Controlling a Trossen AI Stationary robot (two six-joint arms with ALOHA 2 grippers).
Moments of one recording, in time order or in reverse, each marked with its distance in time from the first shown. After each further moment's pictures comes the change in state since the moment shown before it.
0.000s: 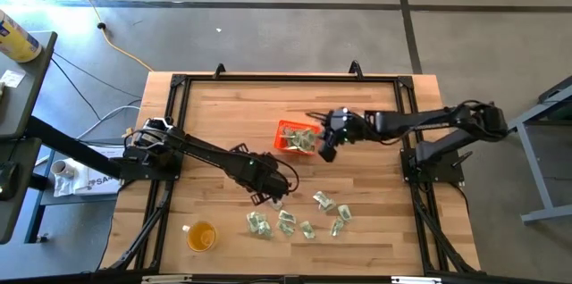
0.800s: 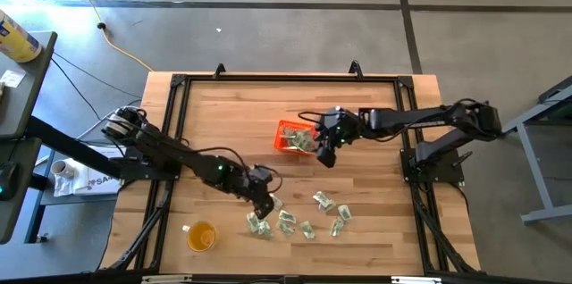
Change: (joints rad) left arm -0.069 -0.290 -0.627 1.044 0.138 -0.130; right arm 0.001 0.049 0.104 -0.099 -0.210 -0.039
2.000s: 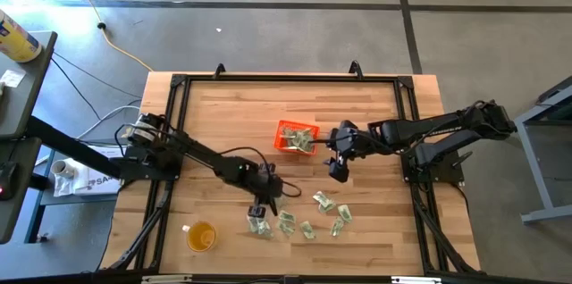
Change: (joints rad) left arm 0.119 0.237 -0.030 0.148 0.118 0.888; right arm 0.197 -0.112 0.000 -0.182 0.226 0.058
